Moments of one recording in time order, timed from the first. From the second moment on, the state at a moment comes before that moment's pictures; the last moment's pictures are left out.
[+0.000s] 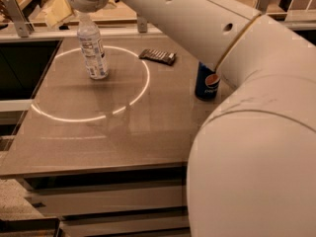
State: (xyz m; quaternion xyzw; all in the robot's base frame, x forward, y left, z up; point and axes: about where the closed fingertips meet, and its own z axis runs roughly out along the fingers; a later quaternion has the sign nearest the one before) arm 0.731 0.192 0.999 -0.30 0.86 0.10 0.40
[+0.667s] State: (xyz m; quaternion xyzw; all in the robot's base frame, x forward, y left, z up) arm 0.728 0.187 0.971 -0.29 0.87 0.10 0.37
